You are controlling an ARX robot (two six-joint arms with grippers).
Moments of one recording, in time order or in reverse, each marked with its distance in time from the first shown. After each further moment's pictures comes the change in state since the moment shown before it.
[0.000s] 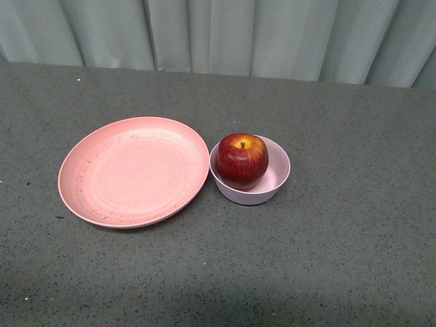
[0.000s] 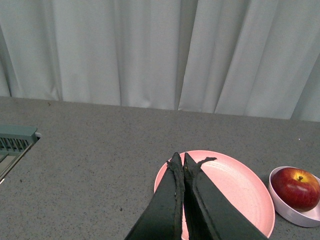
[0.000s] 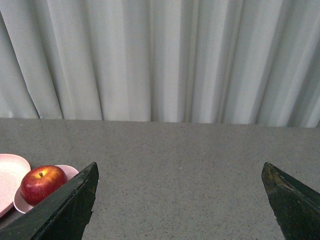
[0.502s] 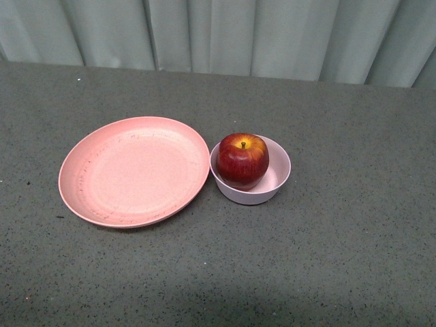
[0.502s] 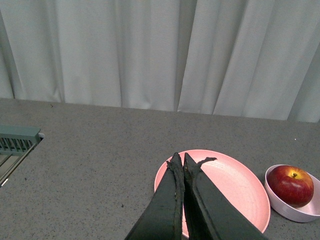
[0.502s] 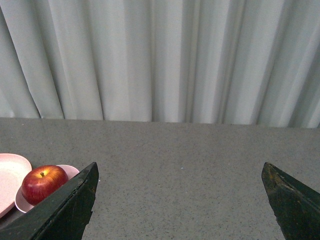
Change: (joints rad) left arm 0.000 -0.238 0.000 -0.230 0.000 0.000; right arm 0.000 0.000 0.000 0.000 0.000 0.000
